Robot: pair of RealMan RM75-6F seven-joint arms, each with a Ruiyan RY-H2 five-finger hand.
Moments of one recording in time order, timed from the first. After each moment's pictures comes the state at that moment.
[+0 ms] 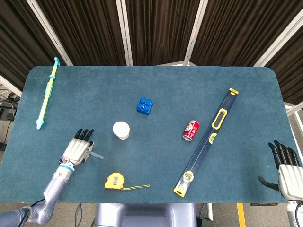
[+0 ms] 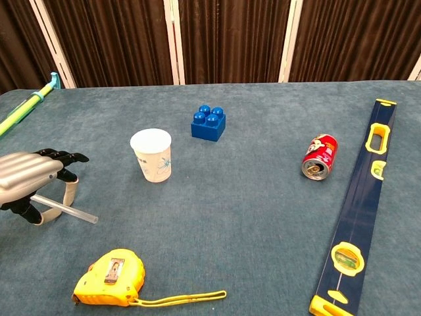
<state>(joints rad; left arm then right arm) -0.49 -1.58 -0.04 -1.37 1.20 1.03 0.53 0.01 -1.12 0.05 -1.61 -1.49 1.50 0.00</state>
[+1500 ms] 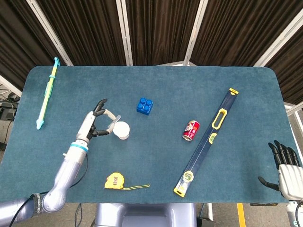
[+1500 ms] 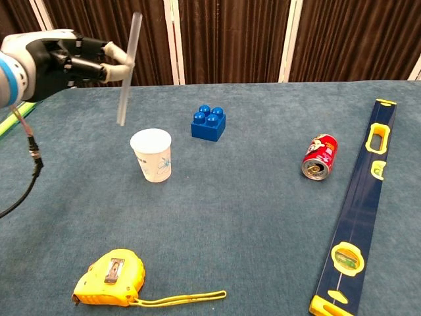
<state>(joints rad) -0.57 -1.49 -0.51 -1.90 0.74 1.00 -0.07 0.01 -1.12 0.05 -1.61 -1.49 1.50 0.01</state>
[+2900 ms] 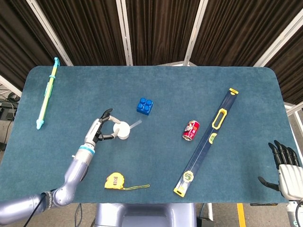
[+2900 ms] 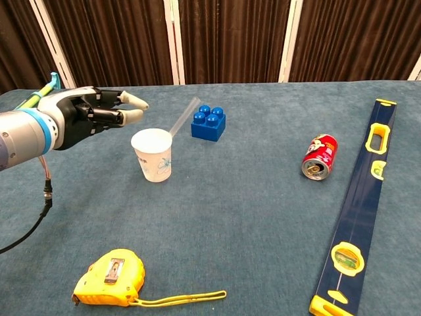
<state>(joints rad) -0.59 -1.60 -0.41 -1.65 0.81 0.90 -0.33 0.01 -1.12 0.05 -1.61 -1.49 1.50 0.01</state>
